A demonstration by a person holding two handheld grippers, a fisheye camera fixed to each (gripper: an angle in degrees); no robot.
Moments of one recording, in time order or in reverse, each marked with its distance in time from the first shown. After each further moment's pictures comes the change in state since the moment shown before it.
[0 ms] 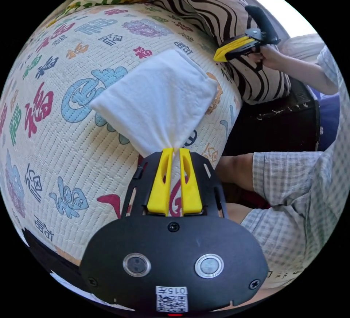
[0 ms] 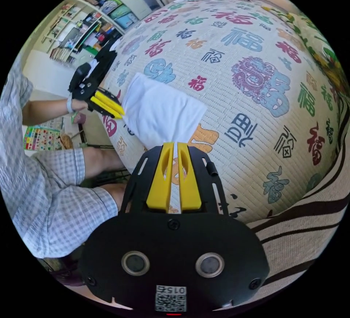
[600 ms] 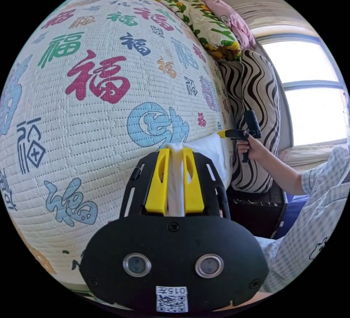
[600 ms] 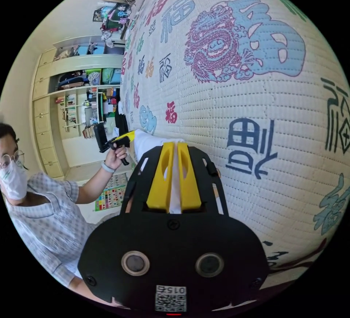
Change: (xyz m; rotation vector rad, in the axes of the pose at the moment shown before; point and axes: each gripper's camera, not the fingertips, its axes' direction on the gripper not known) left arm -0.110 0.005 -0.022 0.358 0.228 -0.523; right arm 0.124 -0.013 0.056 0.099 -0.576 0.458
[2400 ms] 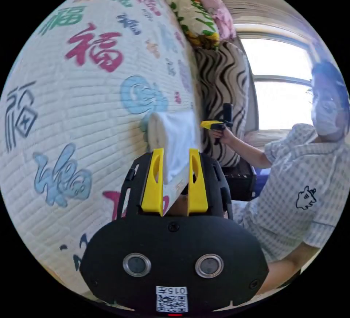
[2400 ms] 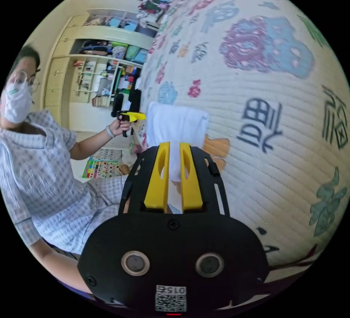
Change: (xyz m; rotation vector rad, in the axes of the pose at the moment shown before) left arm -0.073 0.024 -0.075 -0.113 0.322 0.100; right arm -0.002 0.026 0.036 -0.053 -0.018 -0.330
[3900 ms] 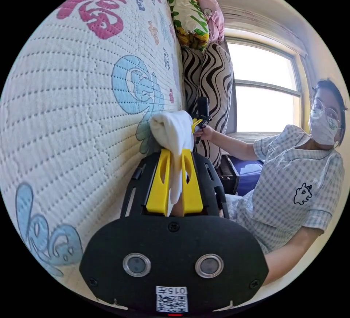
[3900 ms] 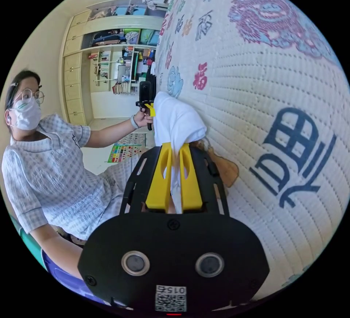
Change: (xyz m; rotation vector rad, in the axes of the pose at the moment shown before) left arm -0.065 0.161 -0.173 0.012 0.230 -0.073; right arm -0.084 -0.193 0.210 -0.193 -0.211 0.035
